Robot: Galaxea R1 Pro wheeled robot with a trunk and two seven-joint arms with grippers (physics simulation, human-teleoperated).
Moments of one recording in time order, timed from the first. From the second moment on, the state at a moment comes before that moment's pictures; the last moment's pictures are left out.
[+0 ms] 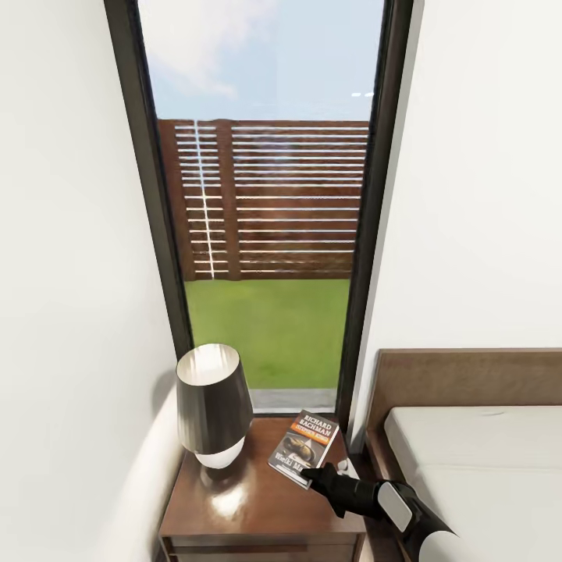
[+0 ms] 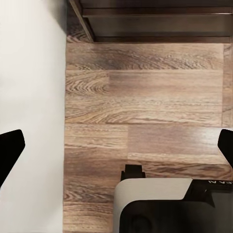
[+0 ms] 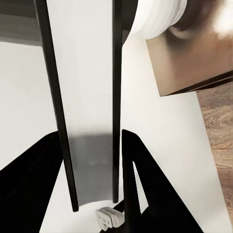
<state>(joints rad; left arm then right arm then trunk) -0.26 0.06 -0.06 -0.15 0.07 -0.06 0.03 -0.57 0.05 -0.19 -0.33 -0.50 0.69 0.57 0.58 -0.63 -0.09</state>
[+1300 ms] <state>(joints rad) -0.26 0.06 -0.06 -0.15 0.07 -0.11 0.02 -0.58 0.05 -0.19 -0.33 -0.50 0.70 0.50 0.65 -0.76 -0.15</state>
